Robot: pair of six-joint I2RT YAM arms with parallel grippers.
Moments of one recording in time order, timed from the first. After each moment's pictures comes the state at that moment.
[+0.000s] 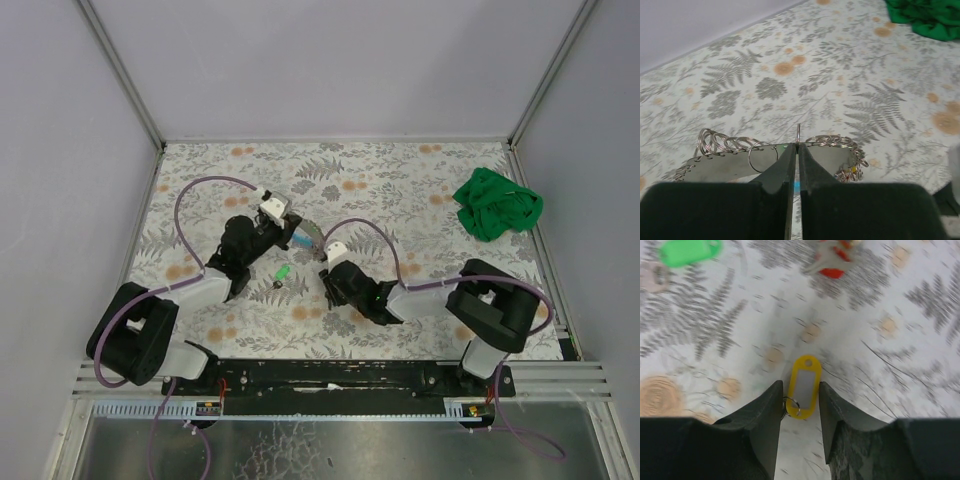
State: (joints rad) left arm -0.42 1.38 0.51 0.76 0.23 0.03; right arm 1.04 1.72 0.69 0.36 0.33 0.24
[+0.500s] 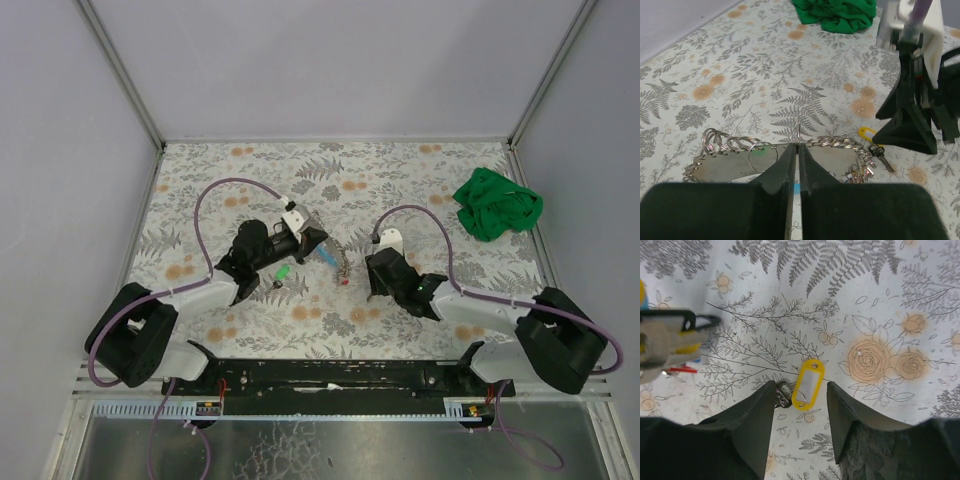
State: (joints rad) left arm -0.55 1.38 0.55 0.74 0.43 0.04; right arm 0.83 1.36 0.55 -0.03 0.43 0.40
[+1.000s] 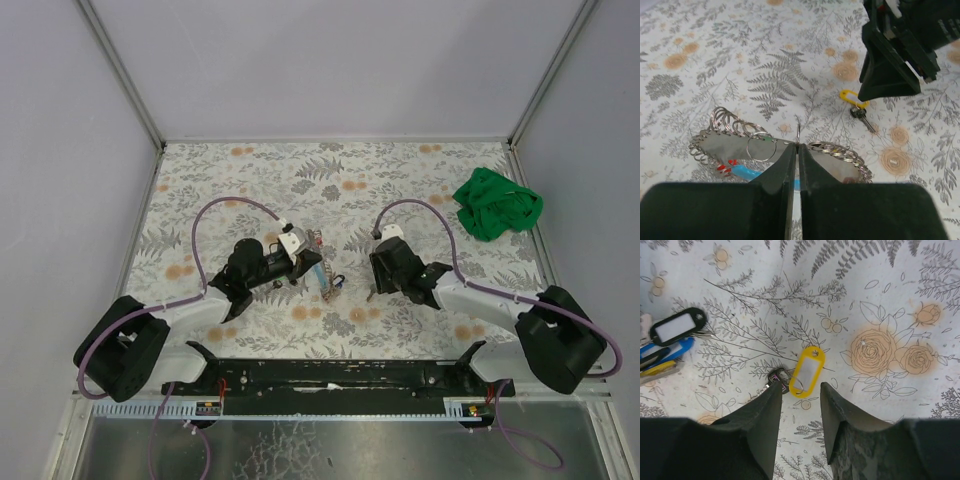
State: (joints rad) left arm -0.59 1.28 0.40 0.72 0.46 0.07; right arm 0.74 1.31 0.62 -0.18 0.26 0.34
